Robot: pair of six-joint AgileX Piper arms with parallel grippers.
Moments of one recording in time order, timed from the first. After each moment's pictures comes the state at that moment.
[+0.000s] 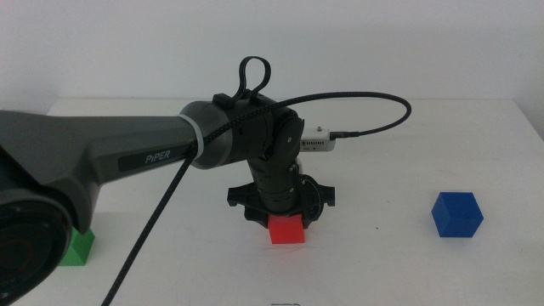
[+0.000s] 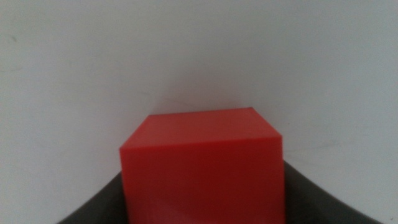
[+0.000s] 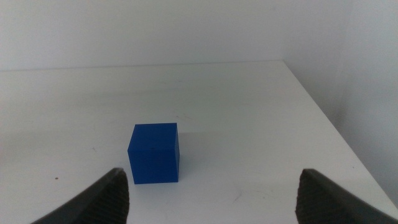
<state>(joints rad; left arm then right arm) -0.69 2.03 -1.49 -0.02 0.83 -0.57 -0.06 -0.01 0.03 0.05 0.25 -0.03</state>
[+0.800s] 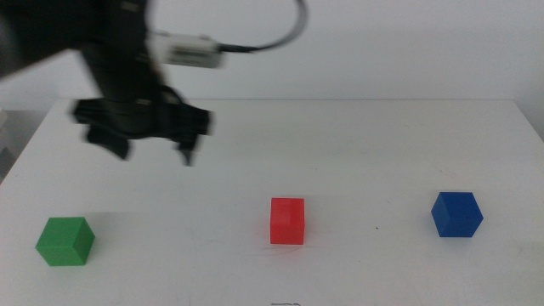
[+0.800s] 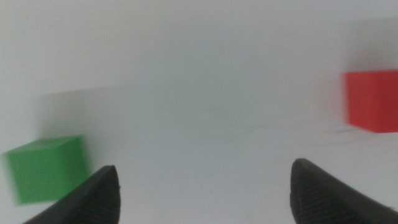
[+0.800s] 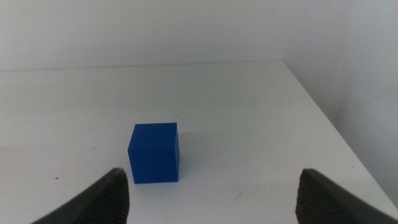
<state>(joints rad) -0.42 1.64 -1.48 0.09 1.22 -0.30 -0.06 -0.01 0.03 0.05 0.25 -0.03</state>
